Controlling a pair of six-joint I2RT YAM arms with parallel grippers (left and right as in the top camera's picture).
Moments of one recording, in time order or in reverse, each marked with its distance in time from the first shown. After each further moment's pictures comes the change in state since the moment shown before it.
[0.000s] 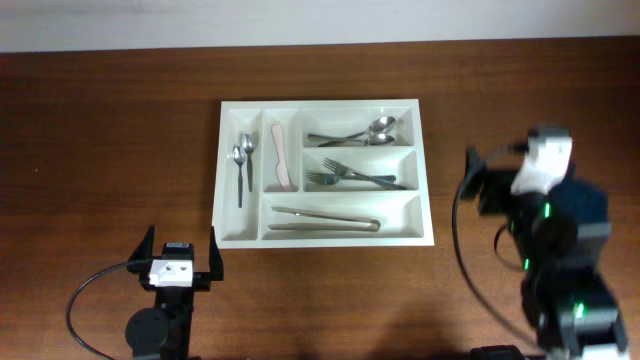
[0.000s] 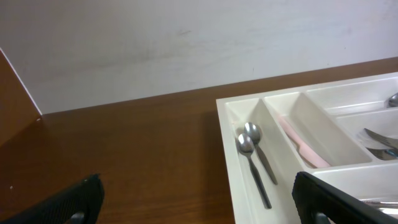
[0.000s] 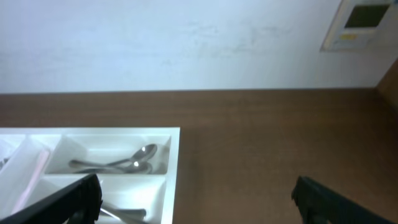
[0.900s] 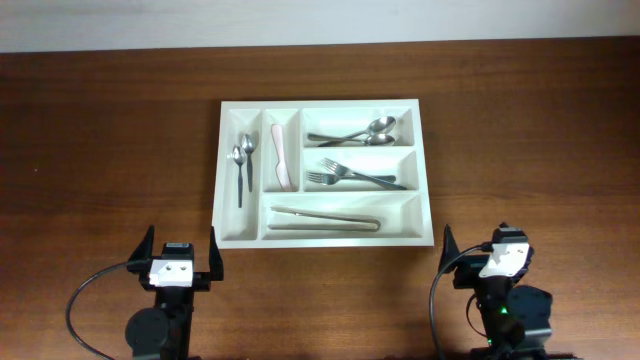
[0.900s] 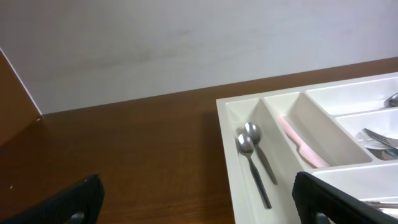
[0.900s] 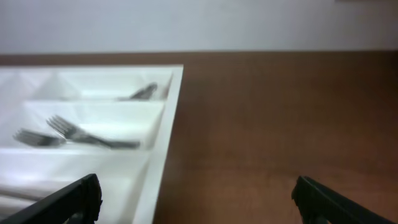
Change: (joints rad) left arm 0.000 0.000 0.000 0.000 0.000 0.000; right arm 0.000 -0.687 -0.719 0.102 -0.031 -0.008
